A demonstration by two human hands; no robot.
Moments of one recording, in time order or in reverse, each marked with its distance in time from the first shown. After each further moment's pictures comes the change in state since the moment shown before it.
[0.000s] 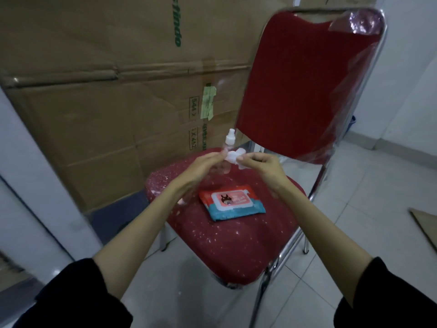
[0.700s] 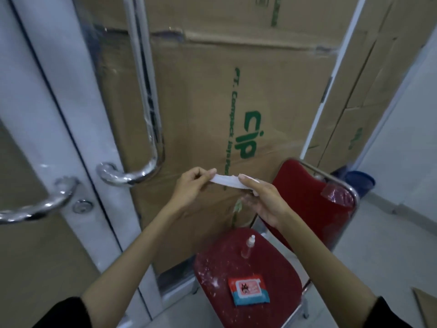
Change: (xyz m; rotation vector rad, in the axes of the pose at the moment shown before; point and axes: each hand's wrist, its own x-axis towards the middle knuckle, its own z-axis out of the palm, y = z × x) left_hand -0.072 0.397 -0.177 -0.067 0.506 0.026; right_hand 0.050 -0.429 0.068 0.317 -0.212 0.347
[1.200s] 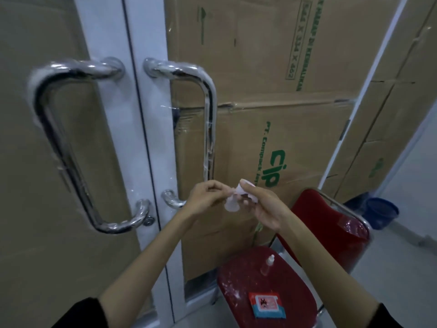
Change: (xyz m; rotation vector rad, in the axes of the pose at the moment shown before) left_hand -0.056 0.120 -0.083 -0.050 -0.091 -0.070; right_hand -0.058 -0.094 0.117 0.011 -0.195 0.070
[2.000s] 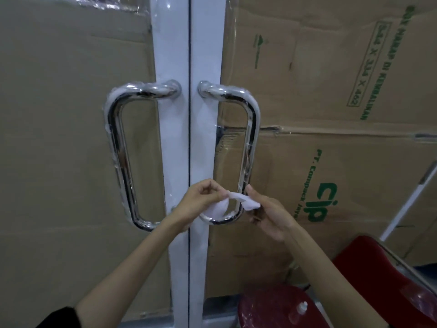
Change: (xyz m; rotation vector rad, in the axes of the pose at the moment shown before) left_hand -0.025 0.030 -0.052 0.022 0.296 0.084; right_hand 0.047 -0.019 0.037 -0.161 -0.275 0.043
